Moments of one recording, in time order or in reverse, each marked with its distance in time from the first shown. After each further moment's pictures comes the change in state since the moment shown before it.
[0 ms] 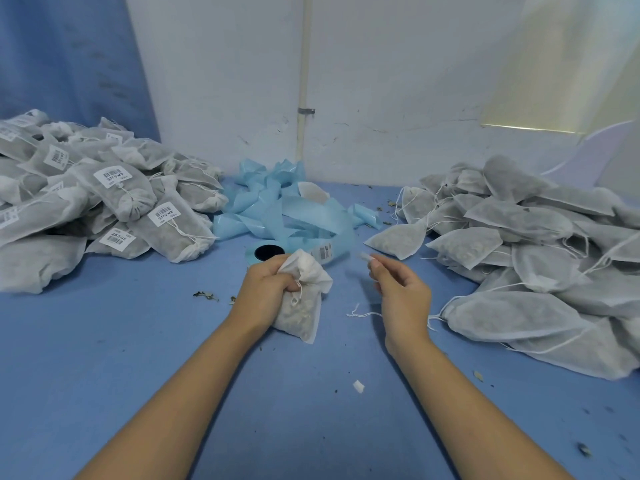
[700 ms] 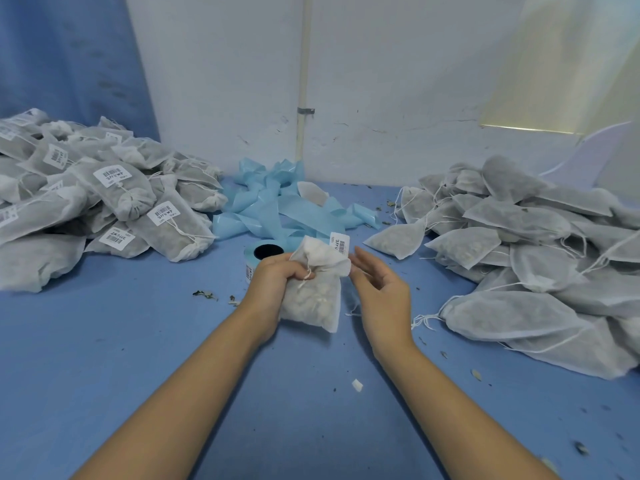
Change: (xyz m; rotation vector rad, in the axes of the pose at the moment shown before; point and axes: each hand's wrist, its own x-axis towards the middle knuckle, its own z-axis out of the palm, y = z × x) left_hand 0.001 0.015 0.015 -0.300 -0.018 -0.200; right_hand -0.014 -0.001 0.011 -0.103 -0.200 -0.095
